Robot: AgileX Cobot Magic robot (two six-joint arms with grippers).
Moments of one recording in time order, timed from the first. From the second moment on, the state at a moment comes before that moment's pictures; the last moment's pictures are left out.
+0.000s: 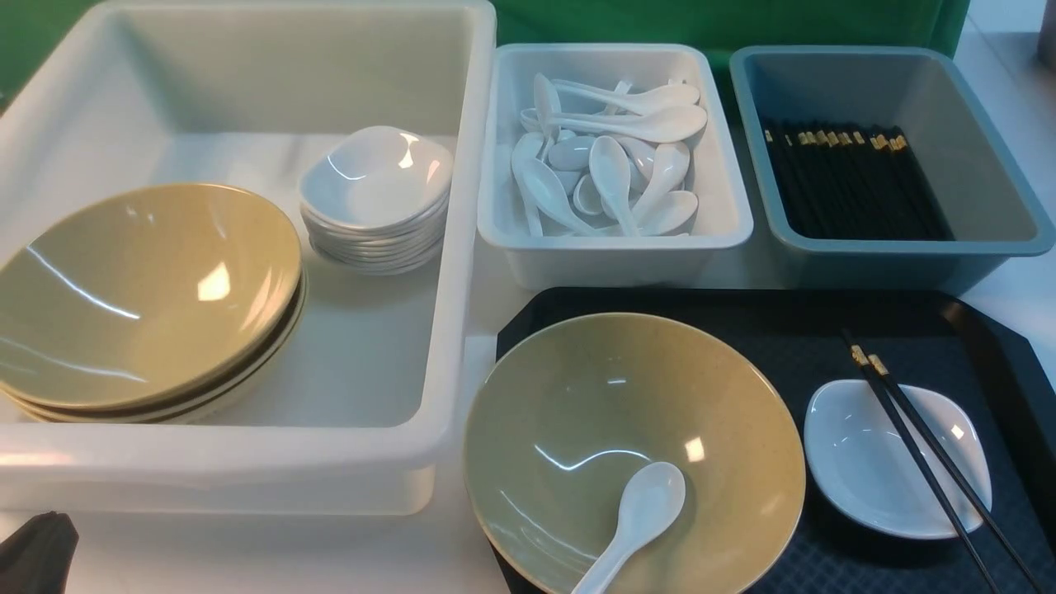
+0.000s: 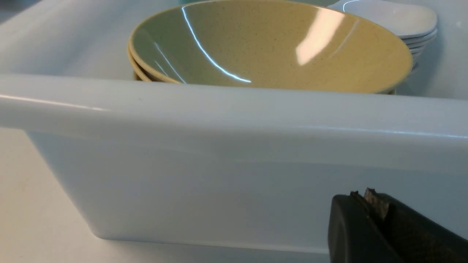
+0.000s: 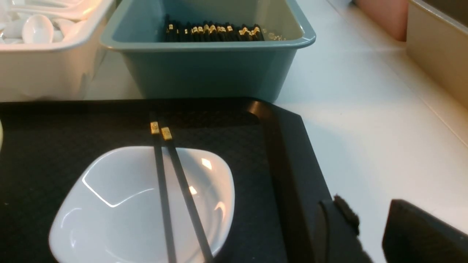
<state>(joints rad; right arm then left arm) -0.04 -0.01 0.03 -0.30 0.33 0.34 0.03 -0.01 0.03 -0.03 0.31 -0.04</state>
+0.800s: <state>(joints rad) -0.04 -0.01 0.03 -0.34 0.33 0.28 0.03 -0.01 0.03 -0.03 0.31 -0.04</state>
